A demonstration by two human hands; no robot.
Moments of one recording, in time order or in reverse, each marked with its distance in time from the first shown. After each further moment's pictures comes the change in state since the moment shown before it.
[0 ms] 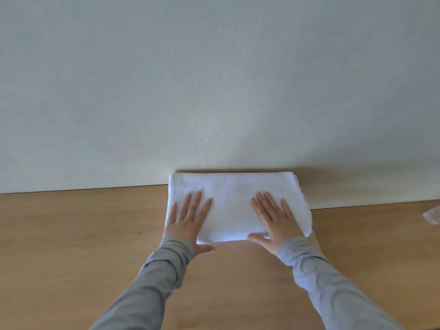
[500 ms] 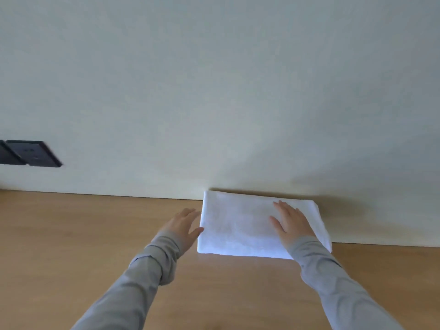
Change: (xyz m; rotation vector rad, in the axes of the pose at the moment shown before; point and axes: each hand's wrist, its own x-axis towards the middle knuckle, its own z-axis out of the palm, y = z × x) left_hand -0.052 -0.073 -0.069 -0.424 0.089 -0.128; right_hand 0.012 -0.044 -0.099 0.350 0.081 0.176
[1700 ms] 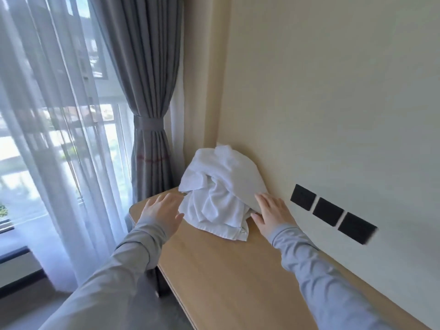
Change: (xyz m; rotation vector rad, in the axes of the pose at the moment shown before) left_hand -0.549 -0.490 -0.310 0.305 0.555 -0.834; right_hand -0.127 -0.804 0.077 -0.233 0.176 -1.005
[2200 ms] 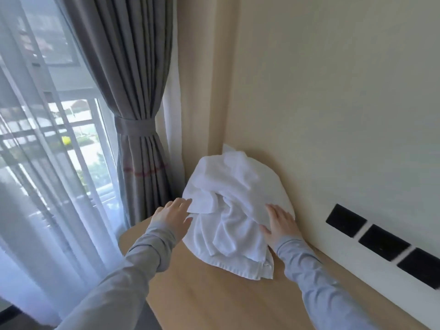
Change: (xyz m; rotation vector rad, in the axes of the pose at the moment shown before) left_hand 0.198 -0.065 0.082 -0.096 -0.139 0.040; right_hand 0.172 -0.001 0.102 0.102 -0.184 0.212
